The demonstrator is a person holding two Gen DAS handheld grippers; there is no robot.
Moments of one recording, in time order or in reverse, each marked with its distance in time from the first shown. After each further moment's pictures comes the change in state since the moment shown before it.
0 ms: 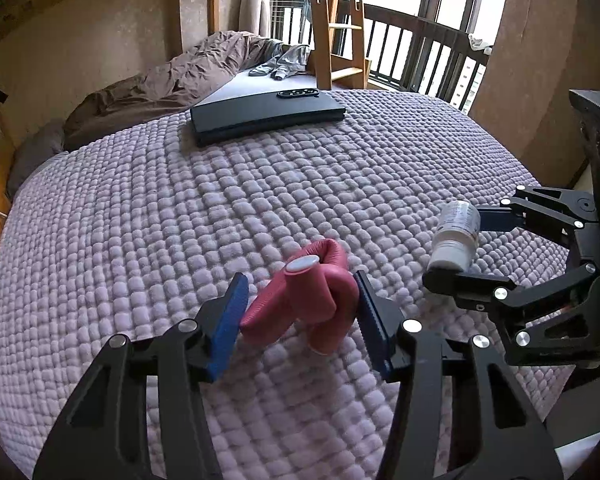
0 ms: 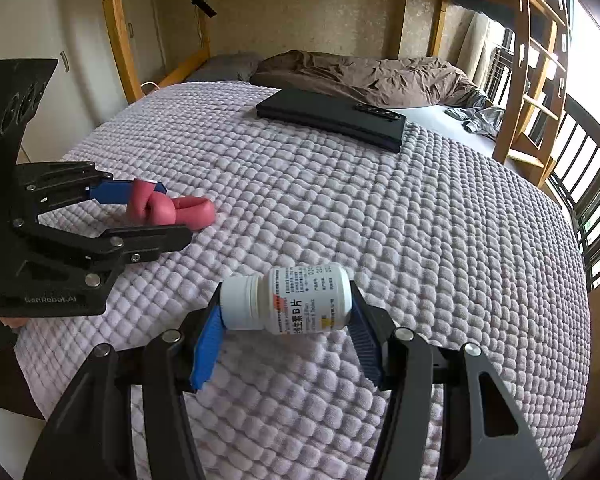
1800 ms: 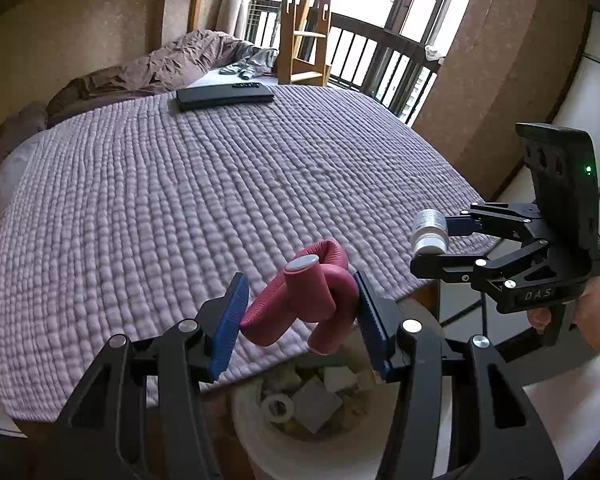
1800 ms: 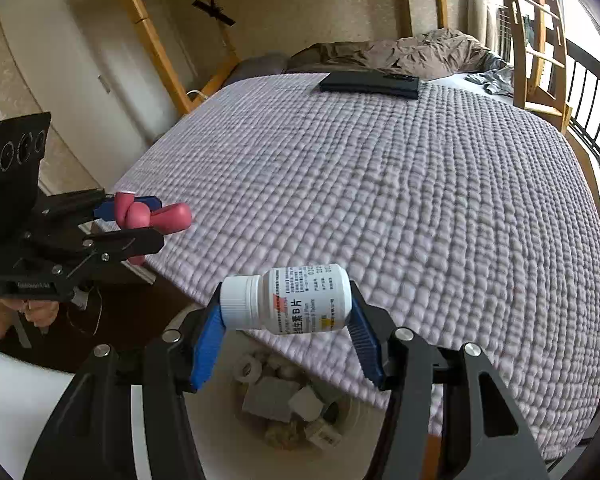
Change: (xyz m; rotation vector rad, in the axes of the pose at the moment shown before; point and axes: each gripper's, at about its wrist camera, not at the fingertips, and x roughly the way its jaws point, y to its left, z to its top) left arm -0.135 -0.043 -0.091 -0.035 -0.005 -0.165; right arm -0.116 0.046 -0.096 0.114 0.024 0.205
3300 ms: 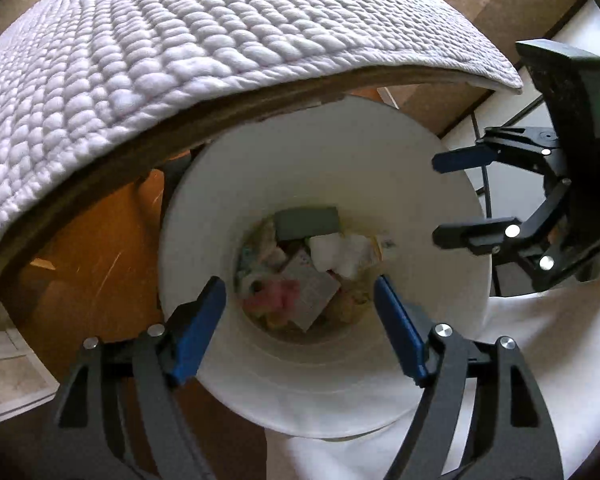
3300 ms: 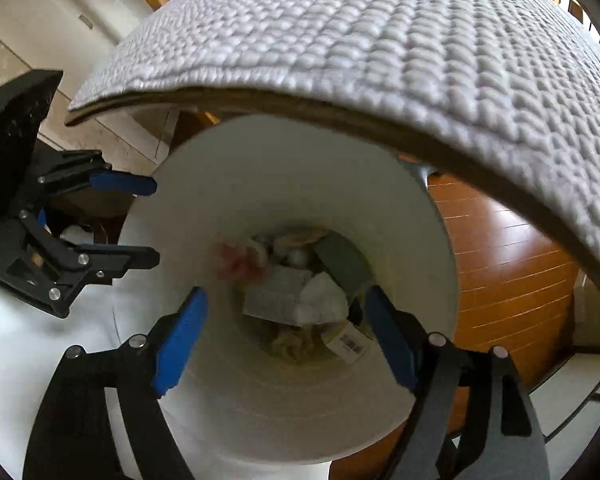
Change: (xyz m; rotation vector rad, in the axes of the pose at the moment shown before) left arm 0.087 -0.017 -0.094 0.062 0.418 -0.030; right arm 0.071 0.001 -0.095 0.063 0.305 0.026
